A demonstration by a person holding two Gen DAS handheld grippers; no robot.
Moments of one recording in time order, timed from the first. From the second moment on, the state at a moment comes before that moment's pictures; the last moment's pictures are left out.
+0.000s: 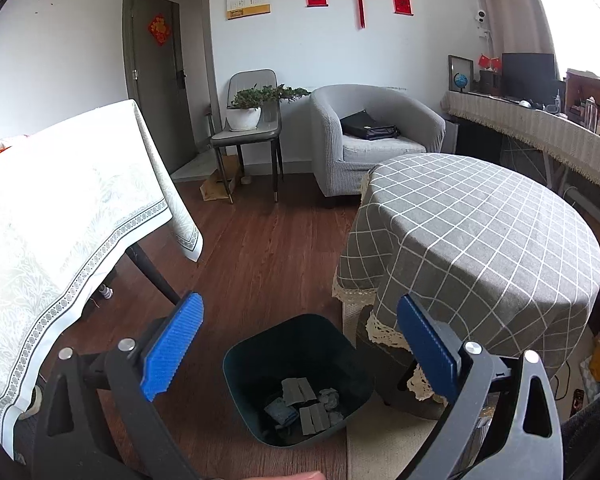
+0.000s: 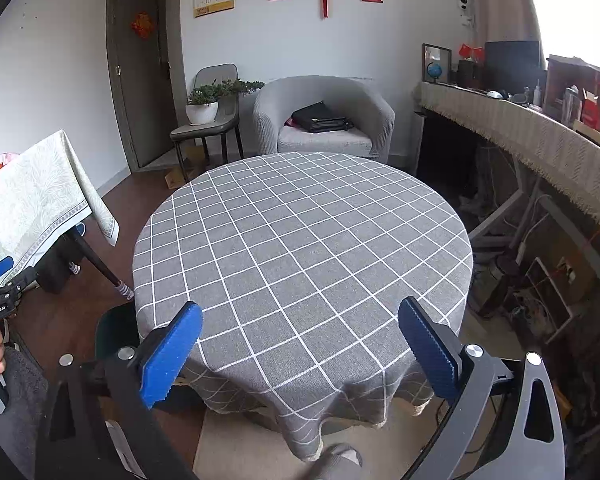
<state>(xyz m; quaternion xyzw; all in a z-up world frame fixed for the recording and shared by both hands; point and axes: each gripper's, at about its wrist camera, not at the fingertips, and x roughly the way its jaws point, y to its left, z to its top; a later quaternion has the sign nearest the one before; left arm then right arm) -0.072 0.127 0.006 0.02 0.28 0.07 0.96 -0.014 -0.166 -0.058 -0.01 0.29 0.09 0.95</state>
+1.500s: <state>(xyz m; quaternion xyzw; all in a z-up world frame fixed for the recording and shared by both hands) -0.073 0.156 -0.008 -0.04 0.31 0.06 0.95 -0.025 -0.121 -0.065 -0.04 0.29 0.15 0.94</state>
